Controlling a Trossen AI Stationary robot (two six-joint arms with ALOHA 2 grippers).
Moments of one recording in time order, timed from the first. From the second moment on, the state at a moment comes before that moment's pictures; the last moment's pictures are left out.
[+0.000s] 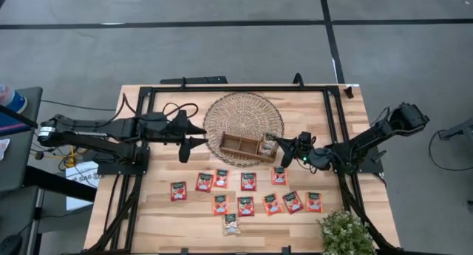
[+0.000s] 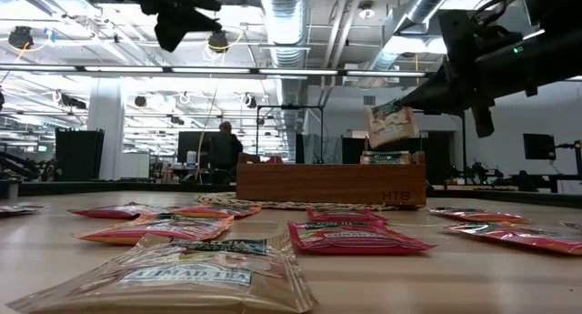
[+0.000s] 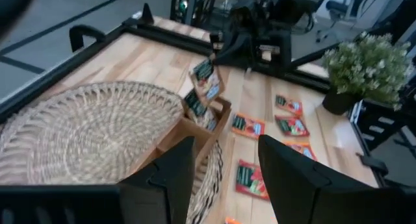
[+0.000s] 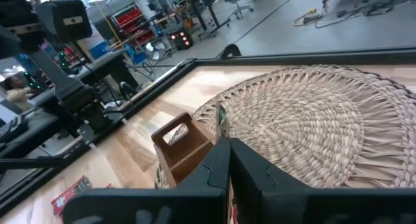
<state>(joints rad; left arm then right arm) 0.02 0.89 0.70 -0.11 -0.08 -0.28 0.34 1.23 0.22 0.73 0.89 0.66</state>
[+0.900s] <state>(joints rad) 0.02 0.86 0.36 0.27 -0.05 -0.40 0.31 1.51 0.22 0.92 0.88 0.68</state>
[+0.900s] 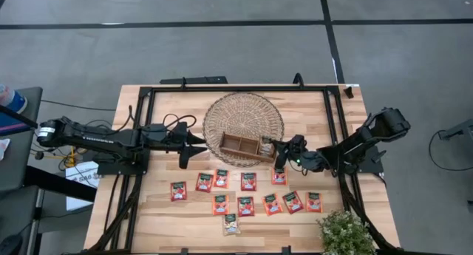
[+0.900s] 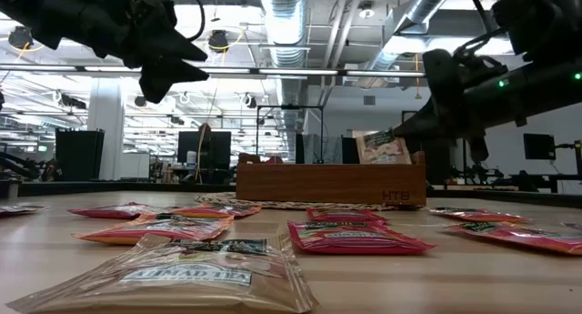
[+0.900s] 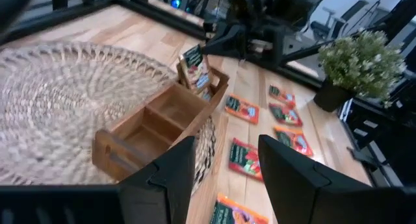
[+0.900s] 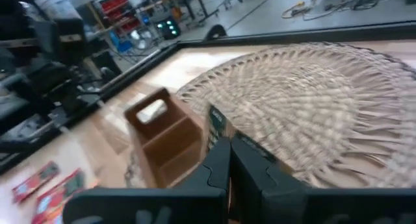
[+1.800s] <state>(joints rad) 0.02 0.86 0.36 0.27 -0.01 -0.36 0.33 1.51 0.22 0.91 0.89 0.65</state>
